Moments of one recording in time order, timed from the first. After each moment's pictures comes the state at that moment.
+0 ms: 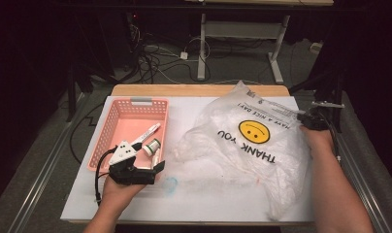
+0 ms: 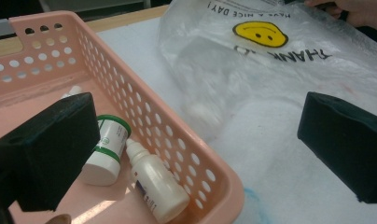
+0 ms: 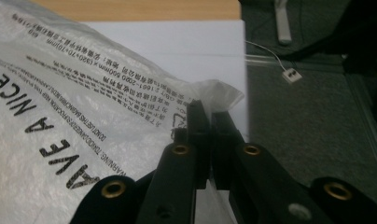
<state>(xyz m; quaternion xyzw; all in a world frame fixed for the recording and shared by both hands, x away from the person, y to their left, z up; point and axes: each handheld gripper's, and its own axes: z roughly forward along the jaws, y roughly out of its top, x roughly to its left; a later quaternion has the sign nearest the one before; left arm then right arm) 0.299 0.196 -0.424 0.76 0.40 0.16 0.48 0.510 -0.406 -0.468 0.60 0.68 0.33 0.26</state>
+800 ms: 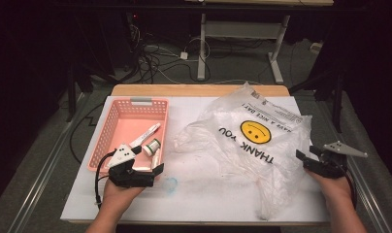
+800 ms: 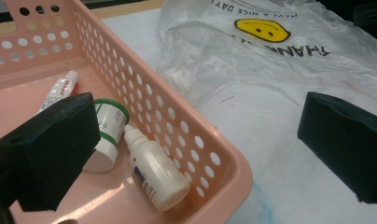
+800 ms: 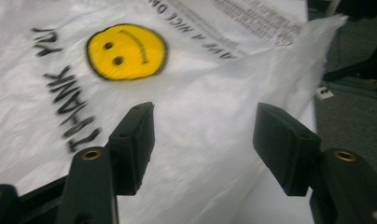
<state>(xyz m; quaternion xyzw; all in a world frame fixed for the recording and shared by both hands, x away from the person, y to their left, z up) 0.295 0.200 -0.438 0.76 0.41 0.15 0.48 0.343 -0.381 -0.456 0.52 0.72 0.38 0.26</state>
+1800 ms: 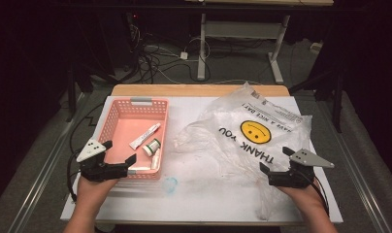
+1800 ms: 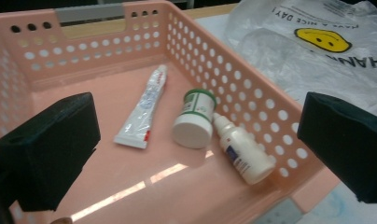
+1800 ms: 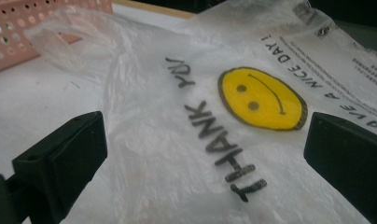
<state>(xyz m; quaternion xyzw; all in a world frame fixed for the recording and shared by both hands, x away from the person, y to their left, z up) 0.299 0.270 -0.430 0.73 0.47 0.20 0.46 0.315 -0.286 -0.446 0.40 0.76 0.45 0.25</state>
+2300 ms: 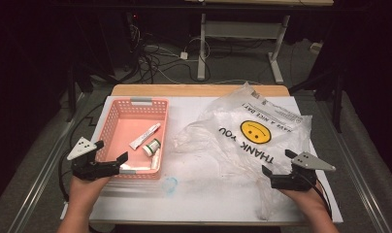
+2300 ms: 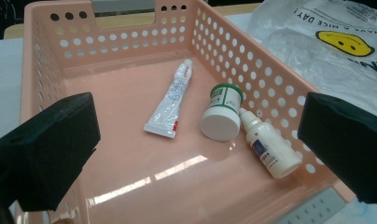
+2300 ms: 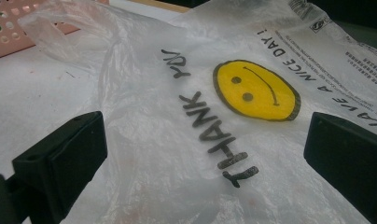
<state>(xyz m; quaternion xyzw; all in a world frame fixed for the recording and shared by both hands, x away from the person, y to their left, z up) 0.301 0.285 -0.433 0.71 0.49 0.20 0.46 0.311 -0.292 -0.450 0.40 0.76 0.44 0.26</state>
